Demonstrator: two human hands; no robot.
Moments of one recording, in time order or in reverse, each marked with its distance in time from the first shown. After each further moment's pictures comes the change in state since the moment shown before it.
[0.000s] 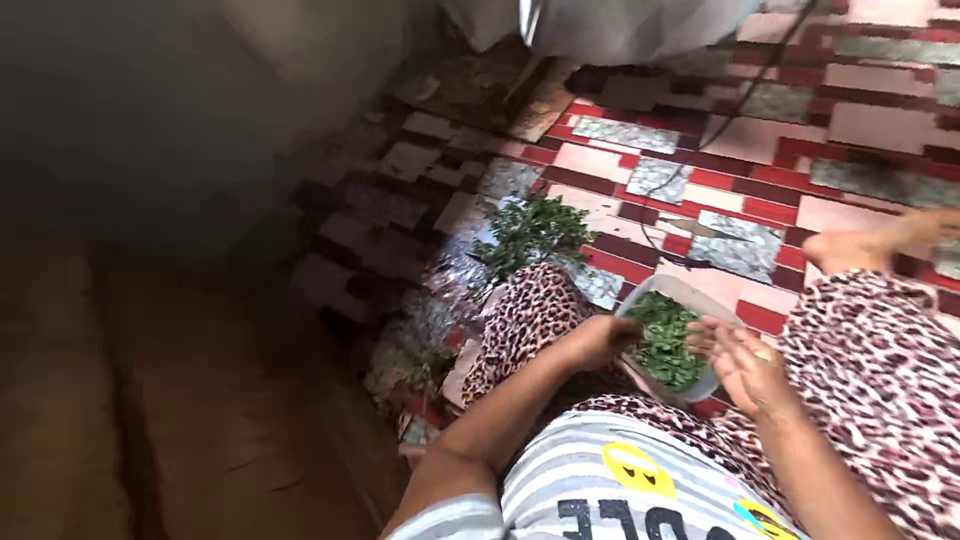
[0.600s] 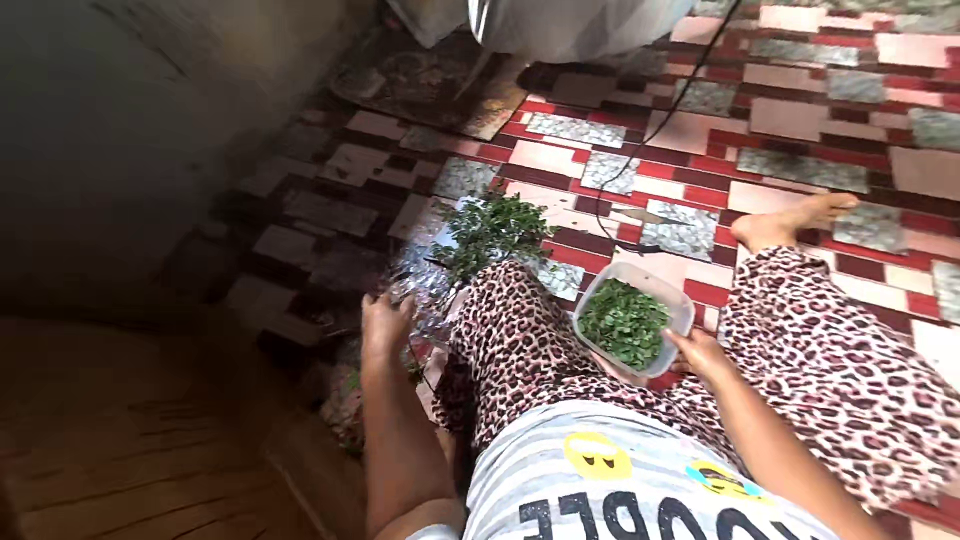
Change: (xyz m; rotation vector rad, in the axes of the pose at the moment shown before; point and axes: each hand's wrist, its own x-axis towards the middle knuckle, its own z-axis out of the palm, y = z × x) left_hand -0.146 -0.095 -0.126 0.203 0.830 -0.917; right_hand 0.000 0.036 -0.040 -0.471 0.247 0.553
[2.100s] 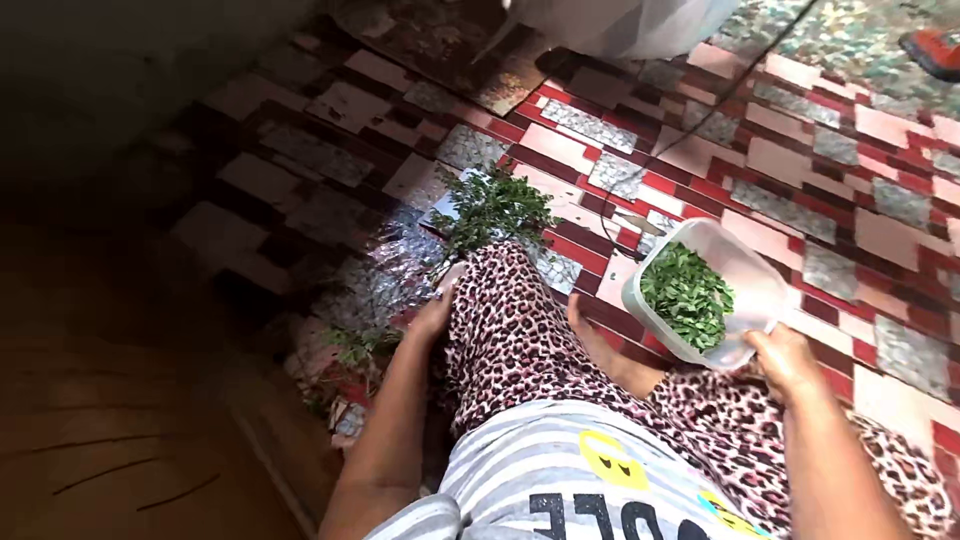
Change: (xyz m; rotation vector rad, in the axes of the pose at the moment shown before) left_hand -0.008 -0.034 0.110 -0.261 -0.489 -0.145; right_hand -0.043 -0.073 -0.076 -0.123 0.224 -0.234
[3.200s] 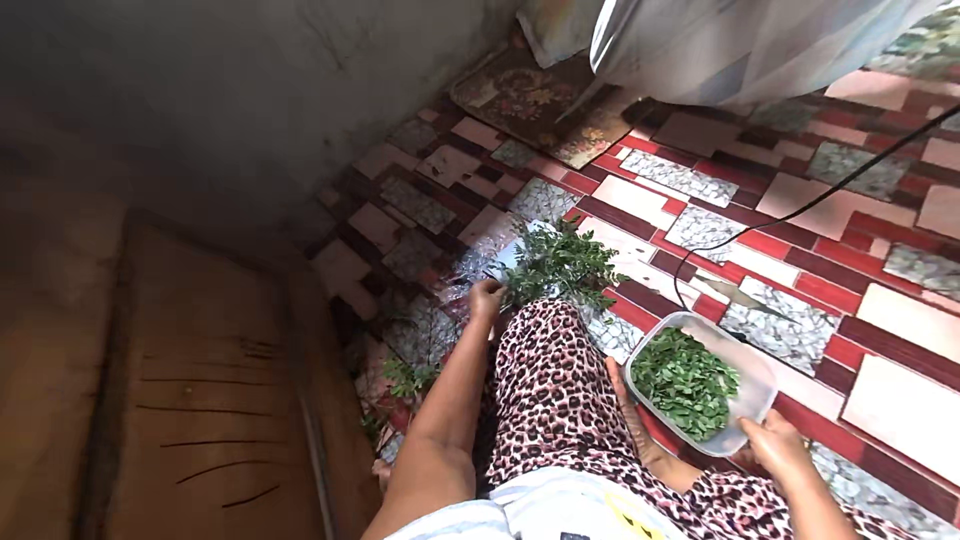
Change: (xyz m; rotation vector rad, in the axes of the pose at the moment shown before) left_hand 0.088 0.080 -0.027 -0.086 0.477 0.295; right_hand 0.069 0.041 0.095 -0.105 -0.252 0.065
